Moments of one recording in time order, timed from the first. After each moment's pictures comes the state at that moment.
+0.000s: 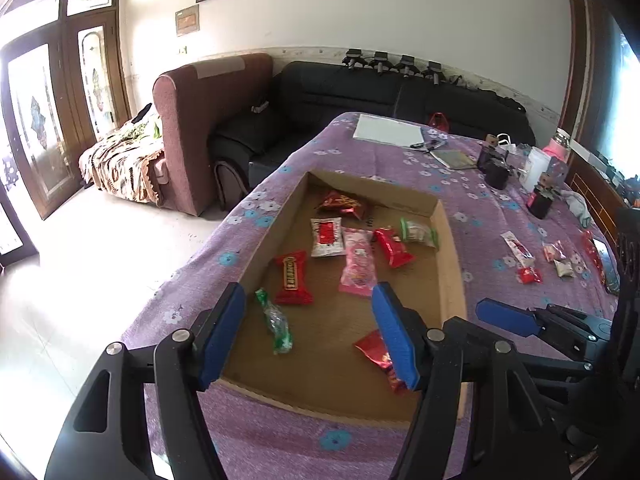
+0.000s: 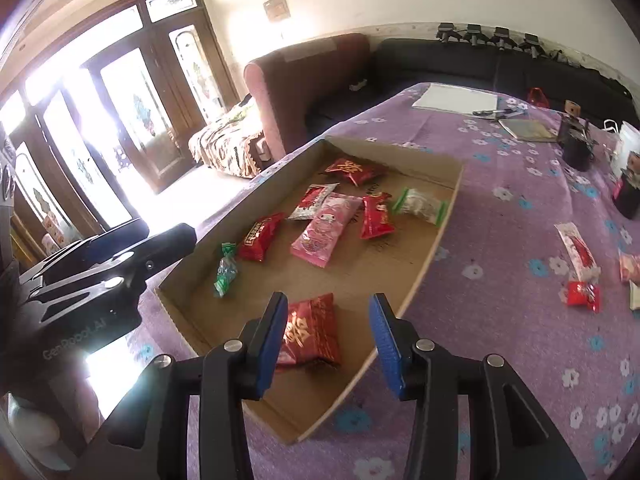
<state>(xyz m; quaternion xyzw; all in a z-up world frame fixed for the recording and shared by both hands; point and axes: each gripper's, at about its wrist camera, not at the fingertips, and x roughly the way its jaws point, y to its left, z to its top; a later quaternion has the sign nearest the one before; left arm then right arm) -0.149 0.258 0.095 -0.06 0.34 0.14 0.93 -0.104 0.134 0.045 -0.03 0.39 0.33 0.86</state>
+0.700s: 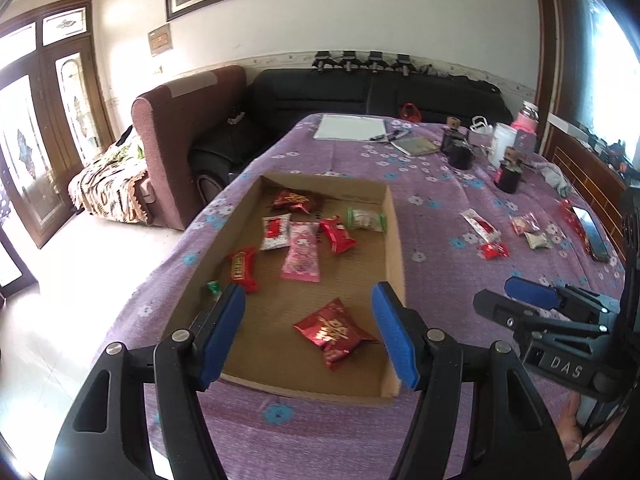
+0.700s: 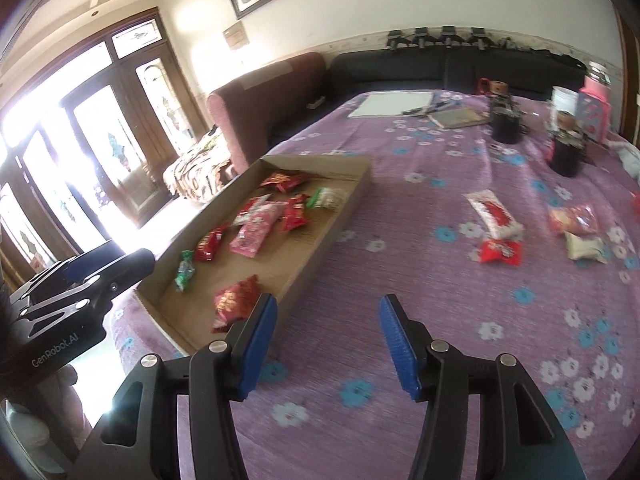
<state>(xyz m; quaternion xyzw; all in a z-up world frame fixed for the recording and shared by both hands) -0.160 0.190 0.102 -0.01 0.34 0.11 0.94 -0.115 0.035 0.049 0.02 0.38 0.27 0.89</state>
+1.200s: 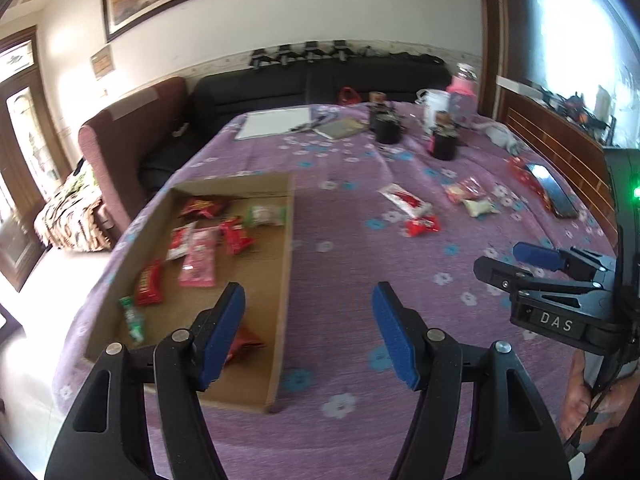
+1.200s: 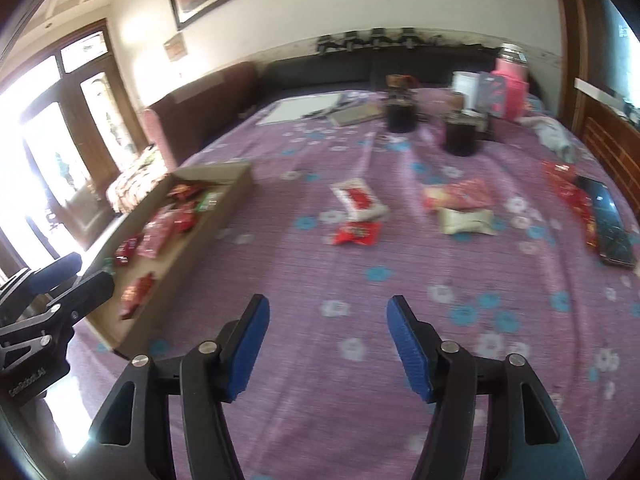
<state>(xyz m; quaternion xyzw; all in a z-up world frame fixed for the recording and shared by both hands) -0.135 0.097 0.088 0.04 0.35 0.03 0.93 -0.103 -0.063 0.037 0.01 0.38 0.15 0.91</state>
